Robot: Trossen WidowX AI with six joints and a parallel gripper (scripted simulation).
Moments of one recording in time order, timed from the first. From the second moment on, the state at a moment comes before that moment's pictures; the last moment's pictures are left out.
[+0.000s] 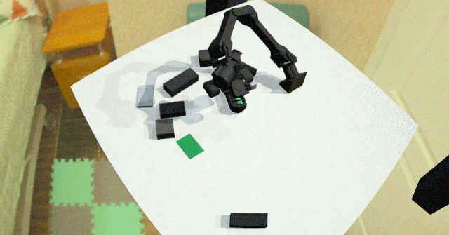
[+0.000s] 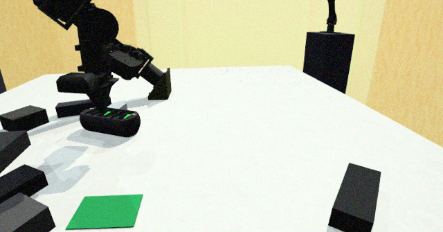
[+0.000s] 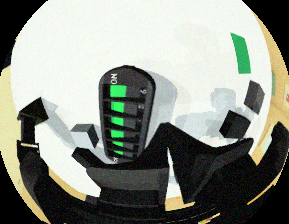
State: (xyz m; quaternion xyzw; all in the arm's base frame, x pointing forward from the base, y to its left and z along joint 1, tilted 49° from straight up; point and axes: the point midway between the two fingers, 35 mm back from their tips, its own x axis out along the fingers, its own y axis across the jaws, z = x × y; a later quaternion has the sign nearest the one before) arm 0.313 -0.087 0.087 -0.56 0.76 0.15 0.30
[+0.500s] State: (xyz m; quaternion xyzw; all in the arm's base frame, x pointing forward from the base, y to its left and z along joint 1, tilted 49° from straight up) arm 0.236 -0.039 0.034 -0.62 0.69 0.02 0.38
